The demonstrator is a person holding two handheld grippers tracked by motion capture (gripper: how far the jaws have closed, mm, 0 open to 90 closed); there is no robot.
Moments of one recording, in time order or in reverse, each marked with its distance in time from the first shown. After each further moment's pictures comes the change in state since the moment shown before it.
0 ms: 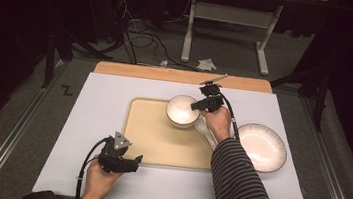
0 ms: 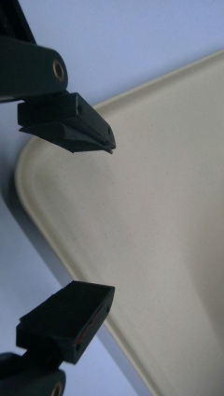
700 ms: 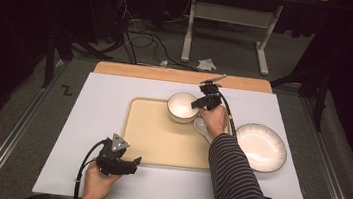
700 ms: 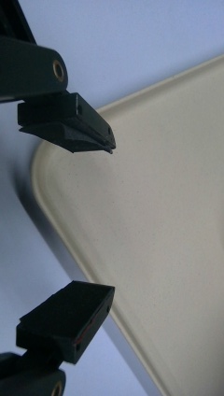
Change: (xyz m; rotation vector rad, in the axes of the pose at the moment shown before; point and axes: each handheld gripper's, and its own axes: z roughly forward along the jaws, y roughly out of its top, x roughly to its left) left arm 0.004 -0.005 -0.010 0.004 0.025 -0.003; right arm -0.028 0.023 0.044 0.030 -0.015 0.119
